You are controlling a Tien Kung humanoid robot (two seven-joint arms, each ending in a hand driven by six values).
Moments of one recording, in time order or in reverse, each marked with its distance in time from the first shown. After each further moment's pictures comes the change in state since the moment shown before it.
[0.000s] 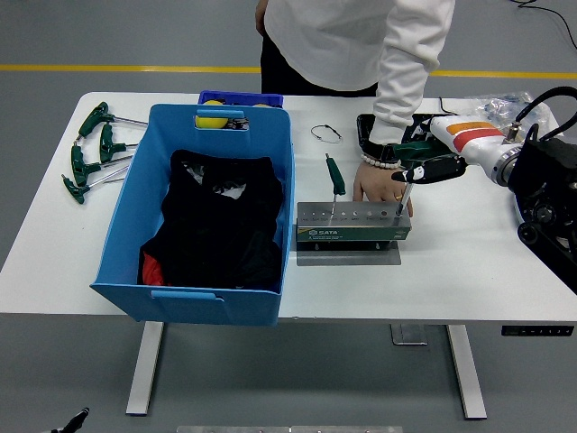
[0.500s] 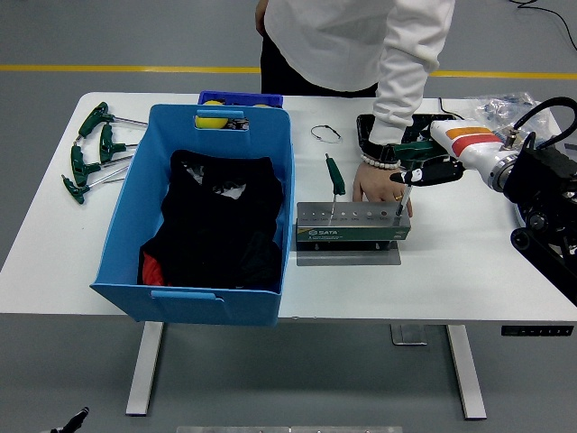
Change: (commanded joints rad) left arm -0.002 0.000 0.002 0.000 -0.003 0.000 -0.001; right arm -0.006 0.016 -0.034 -0.036 -0.002 -0.052 0.001
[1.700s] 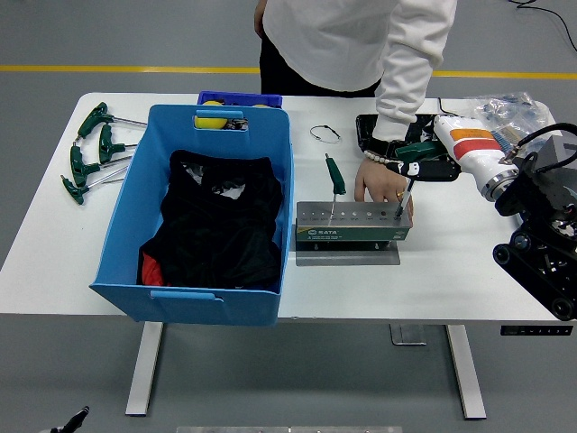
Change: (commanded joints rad) left arm 0.000 -0.001 -0.012 0.000 0.020 0.001 0.005; right arm -0.033 0.056 -0.055 -0.131 0.065 -0.363 0.113
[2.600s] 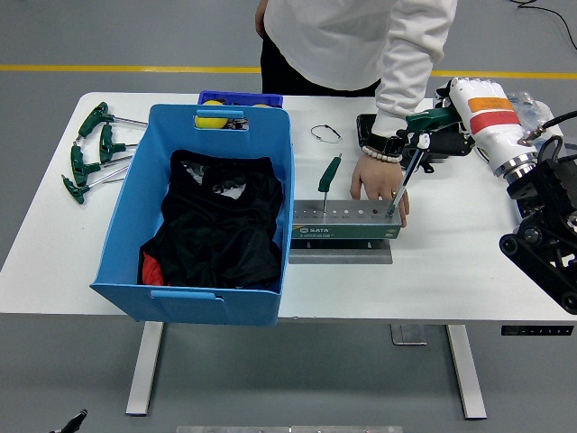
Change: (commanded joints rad) left arm 0.009 0.003 -0.010 0.000 0.004 -0.001 -0.001; right arm 0.005 -0.054 0.058 0.131 -0.013 -0.152 0.019
